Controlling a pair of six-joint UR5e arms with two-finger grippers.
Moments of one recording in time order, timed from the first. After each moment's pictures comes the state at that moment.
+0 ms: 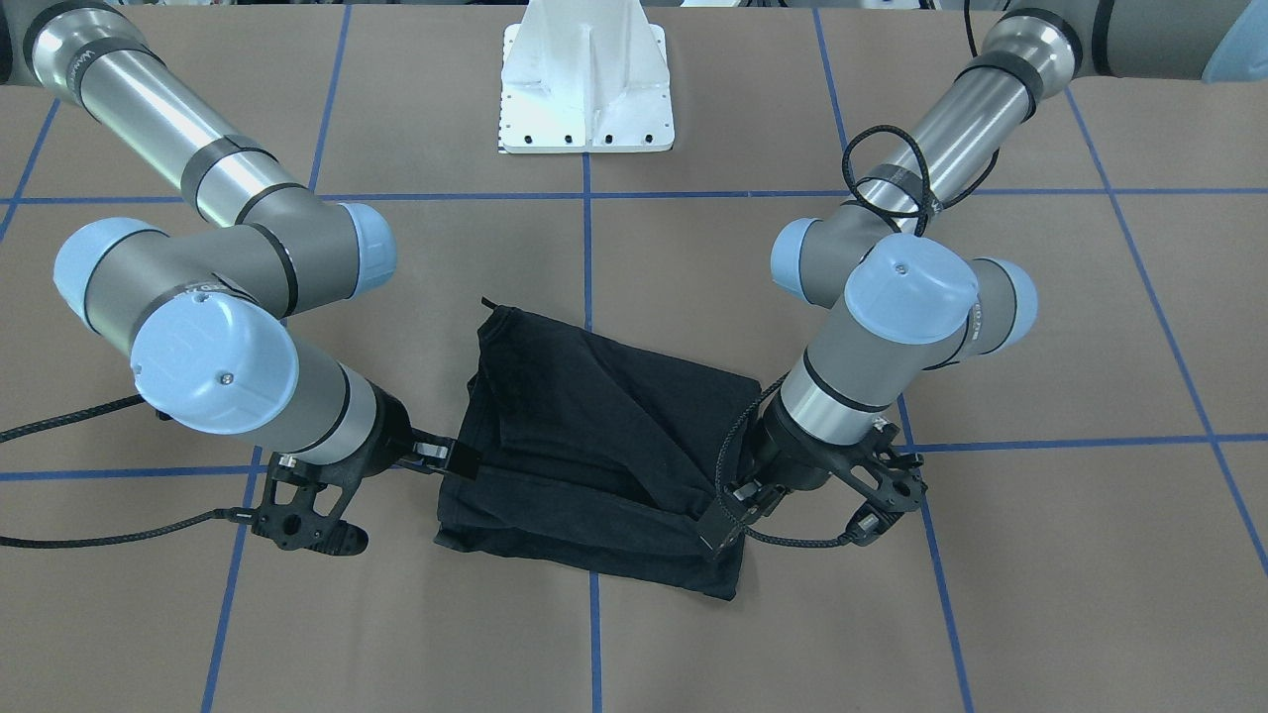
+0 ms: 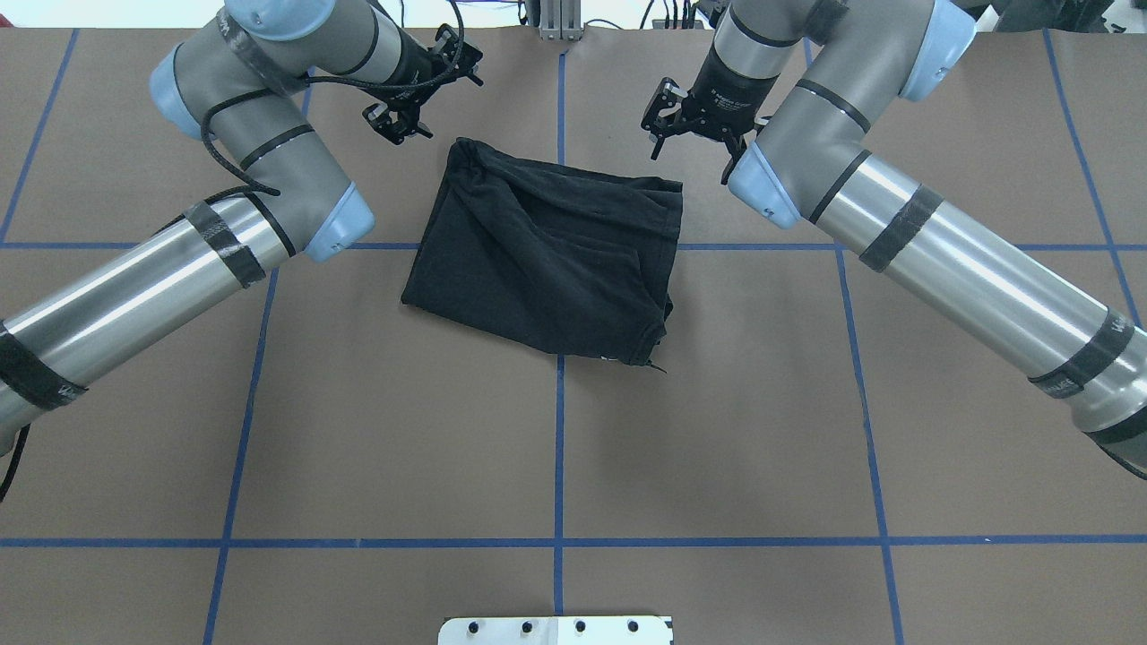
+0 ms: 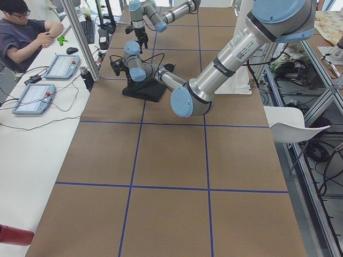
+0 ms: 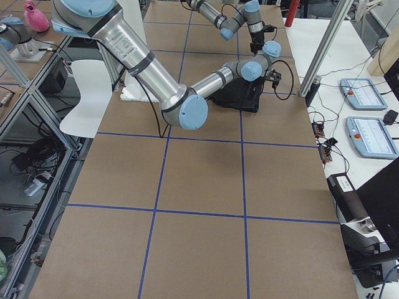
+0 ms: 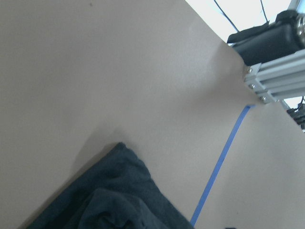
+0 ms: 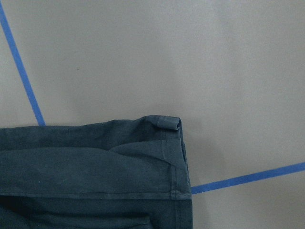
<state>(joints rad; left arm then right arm) -0.87 -2.43 -1.14 -2.26 -1.98 -1.77 0.90 -0.73 1.24 -1.44 2.33 1.18</state>
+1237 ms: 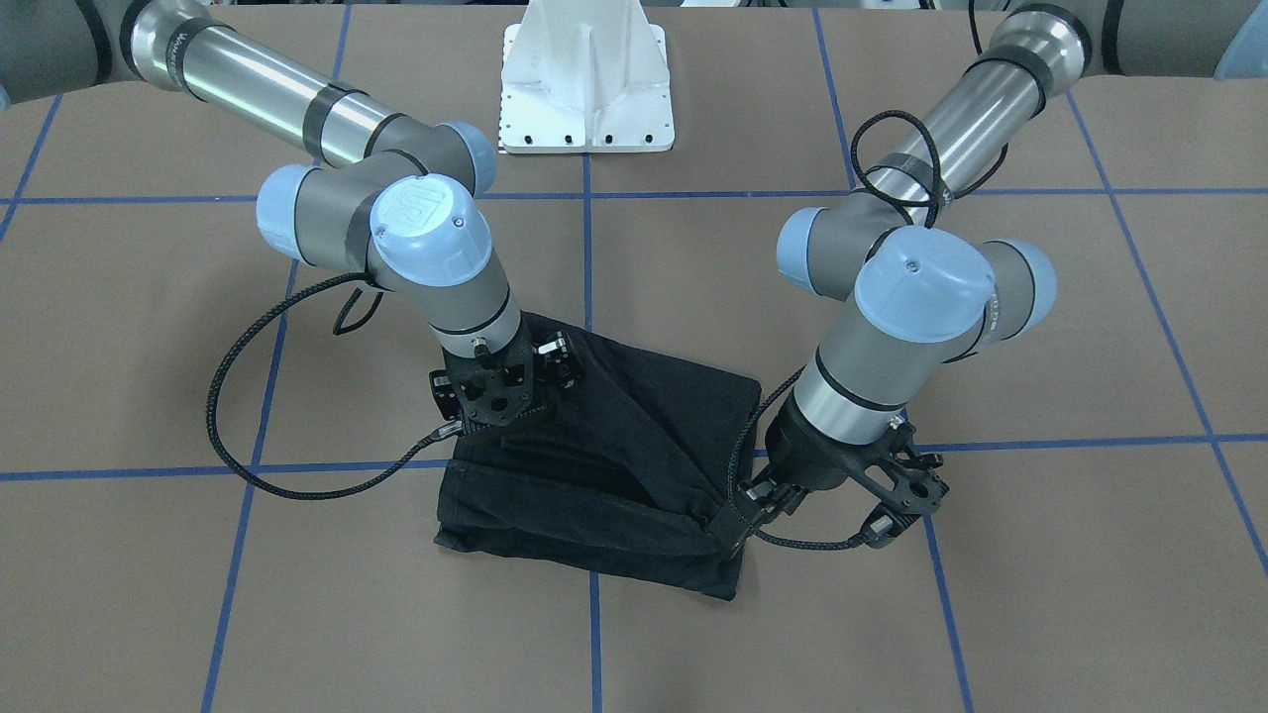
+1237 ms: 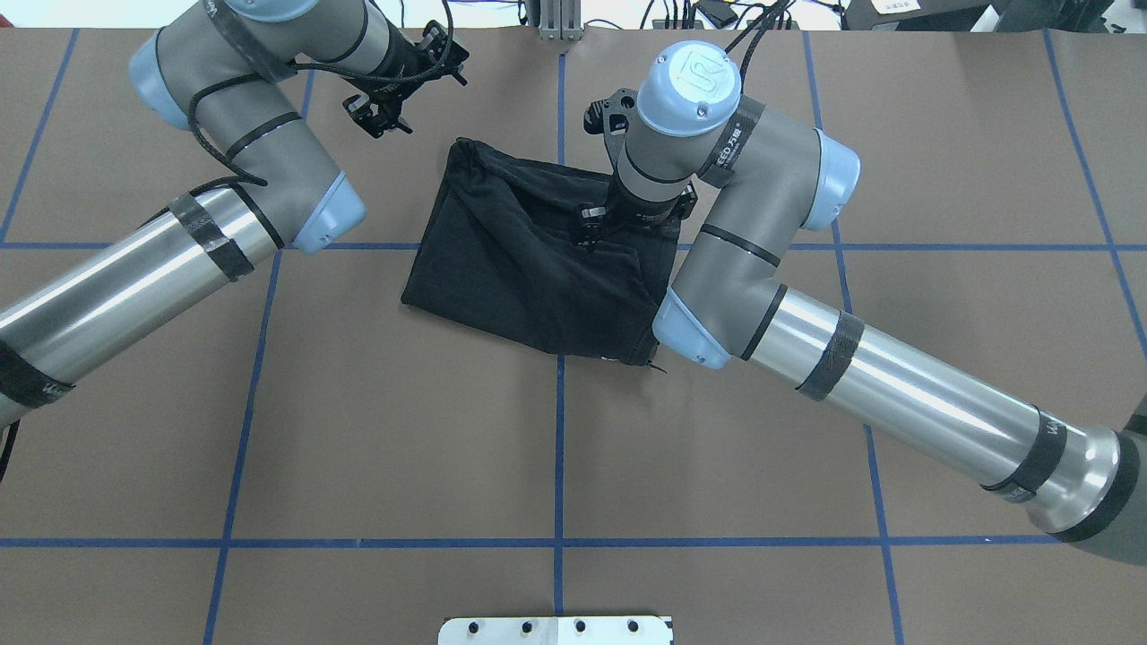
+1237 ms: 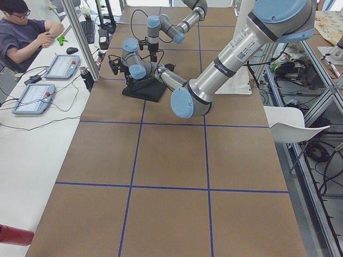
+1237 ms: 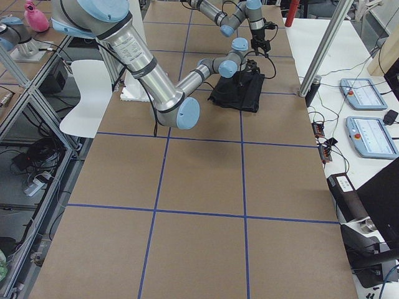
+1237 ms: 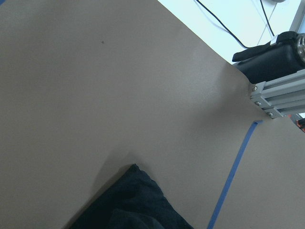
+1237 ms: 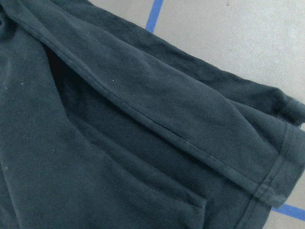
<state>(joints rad) -0.89 -2.41 -1.19 -2.15 -1.99 -1.68 0.69 -0.76 1.35 -1.37 1.99 0.80</state>
